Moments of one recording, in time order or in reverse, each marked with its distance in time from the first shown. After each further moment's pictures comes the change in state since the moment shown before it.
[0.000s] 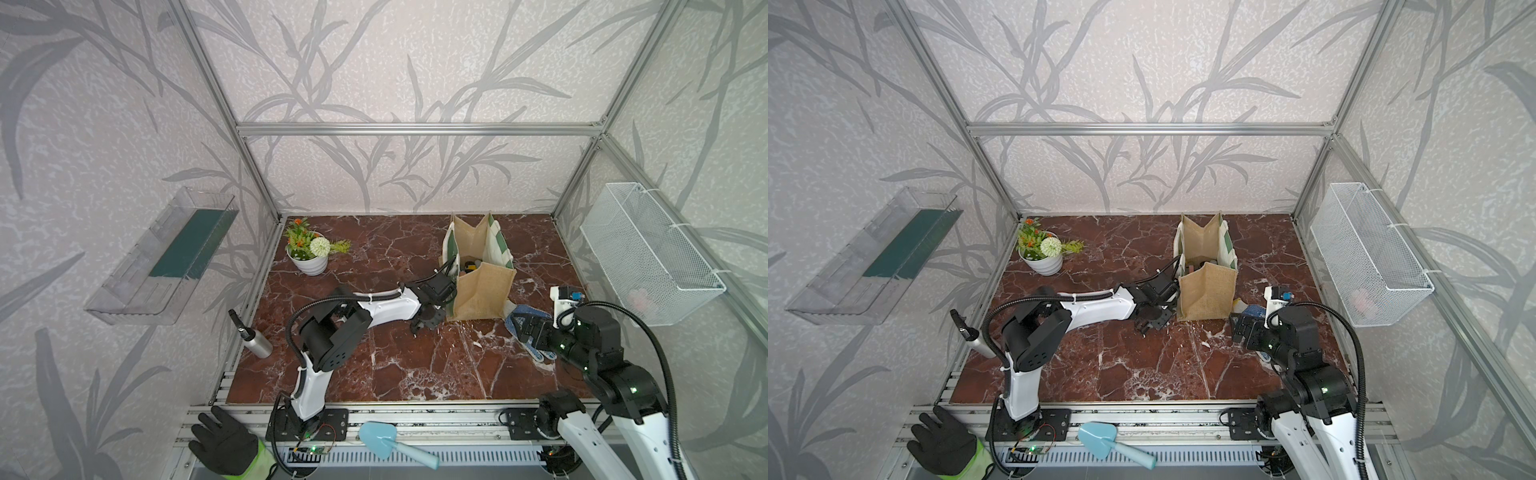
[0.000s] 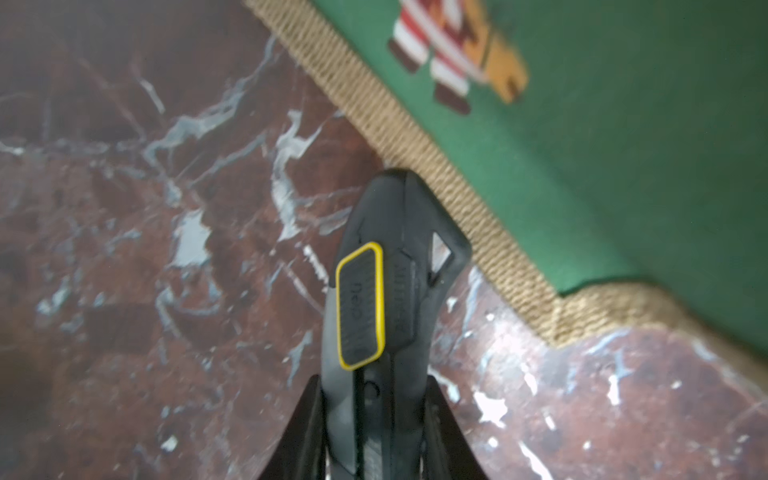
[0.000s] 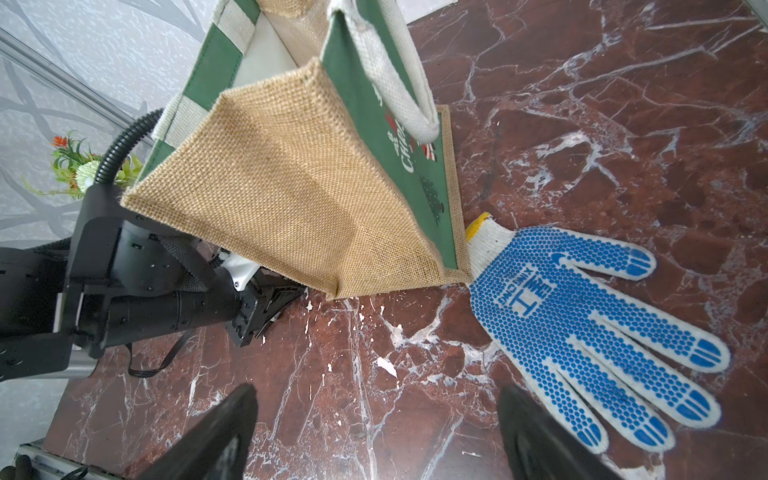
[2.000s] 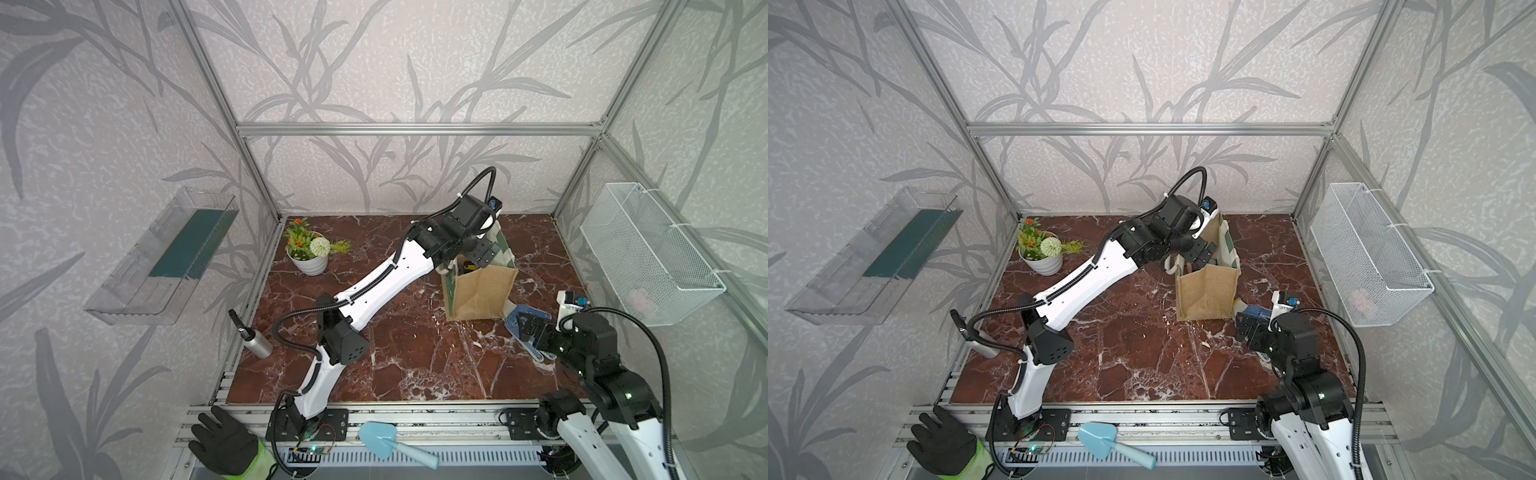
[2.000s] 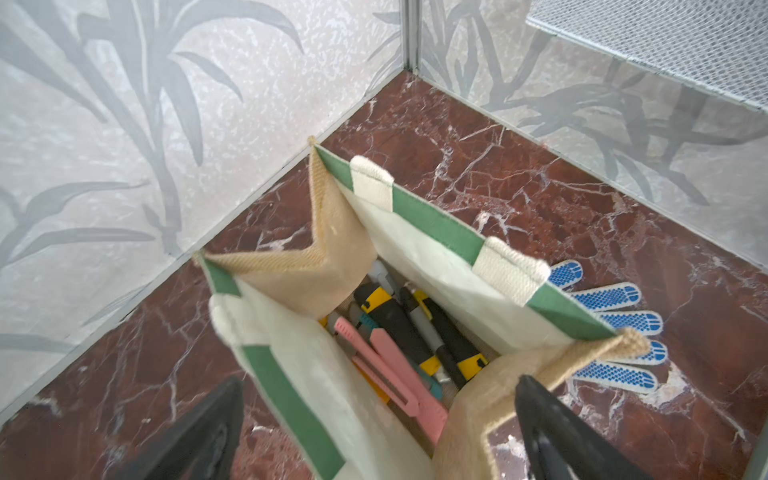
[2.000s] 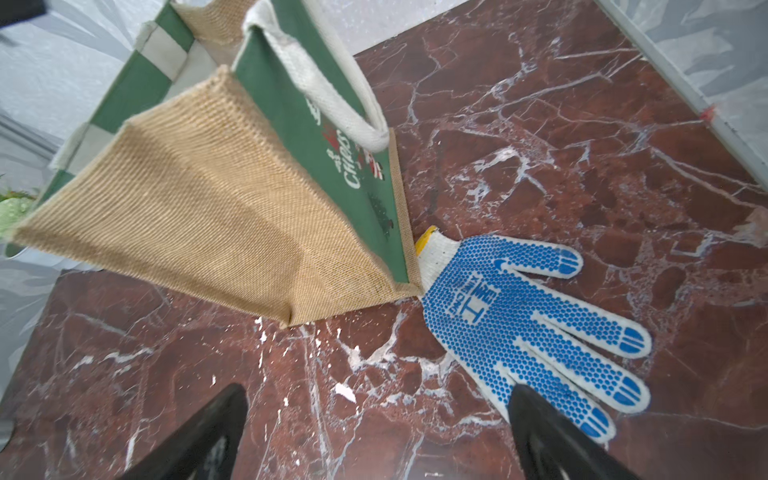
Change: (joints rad) left arm -0.039 0.098 1.041 -0.430 -0.016 0.116; right arm 0.000 -0.021 -0.079 0.054 0.186 0.021
